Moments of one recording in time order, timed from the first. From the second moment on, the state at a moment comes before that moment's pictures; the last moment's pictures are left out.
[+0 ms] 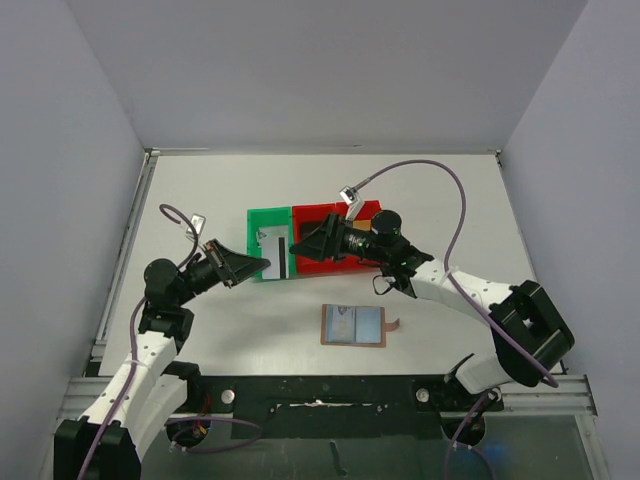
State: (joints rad) left arm -0.15 0.78 0.33 0.53 0.81 -1.17; right arm 0.65 1.45 0.81 0.49 -0.54 0.87
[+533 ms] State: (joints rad) left arm -0.15 0.78 0.29 0.65 0.81 -1.29; right arm 0.72 1.51 0.89 0.58 -0.62 0.86
